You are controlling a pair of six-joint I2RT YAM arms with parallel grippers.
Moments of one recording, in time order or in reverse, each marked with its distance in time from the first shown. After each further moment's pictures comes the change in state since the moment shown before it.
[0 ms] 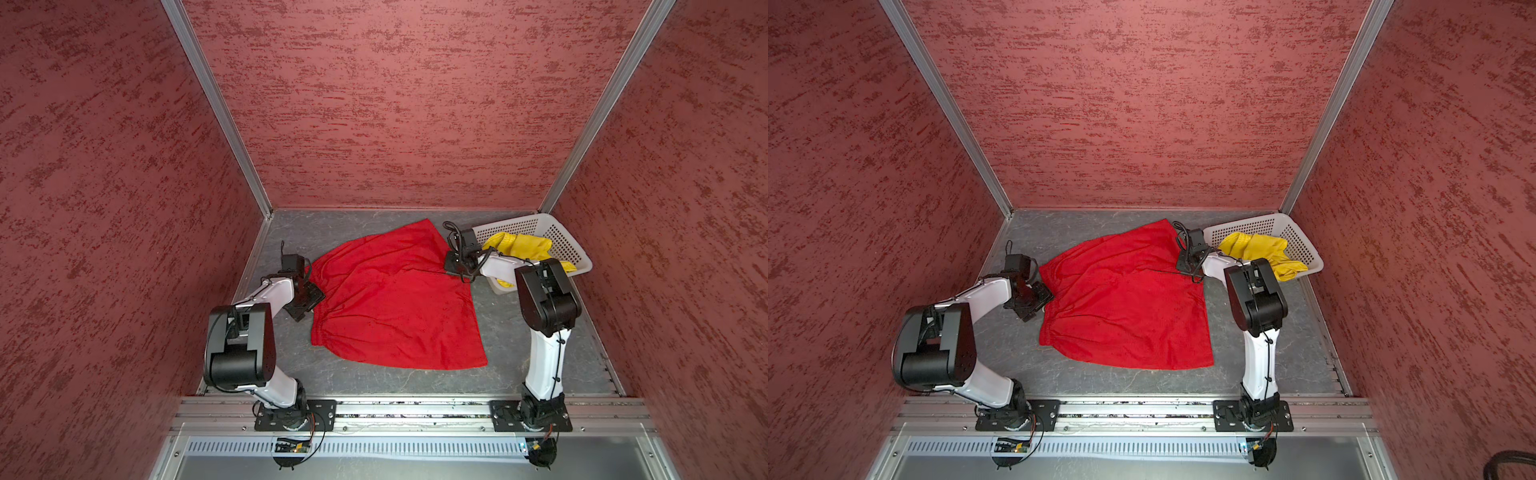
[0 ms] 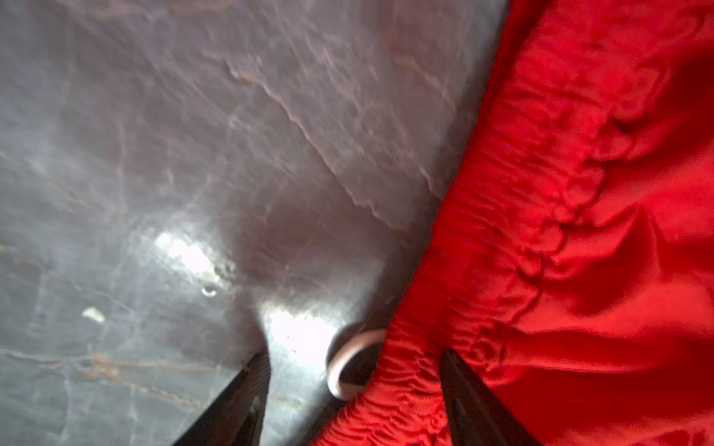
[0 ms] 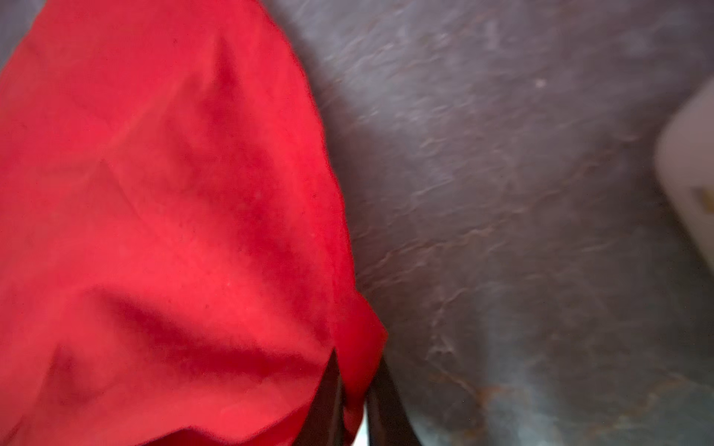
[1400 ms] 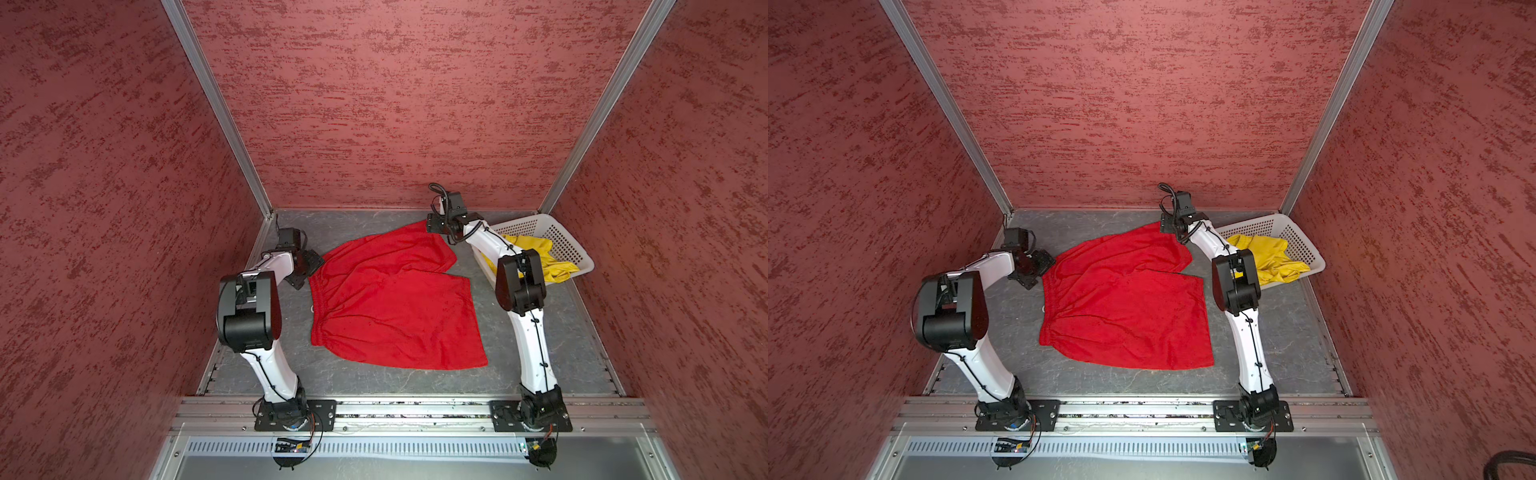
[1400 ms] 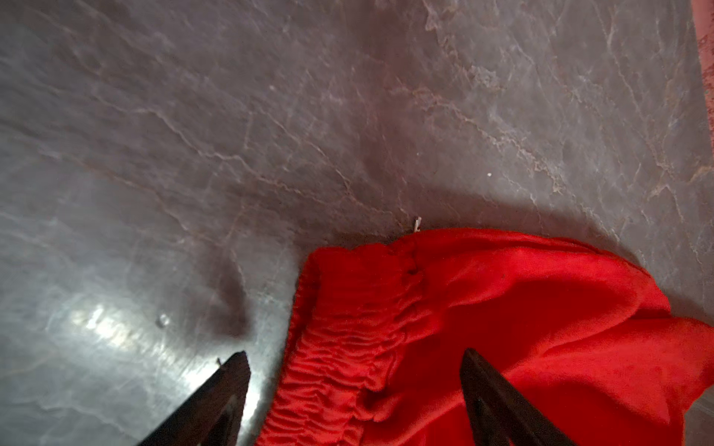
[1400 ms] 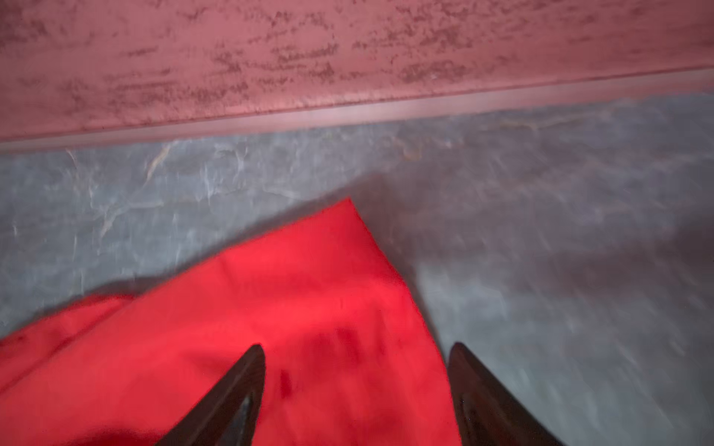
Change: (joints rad) left arm 0.037 0.273 0.329 0.135 0.063 -0.050; right arm -0.001 0.417 0.876 -0.282 -0.028 -0.192
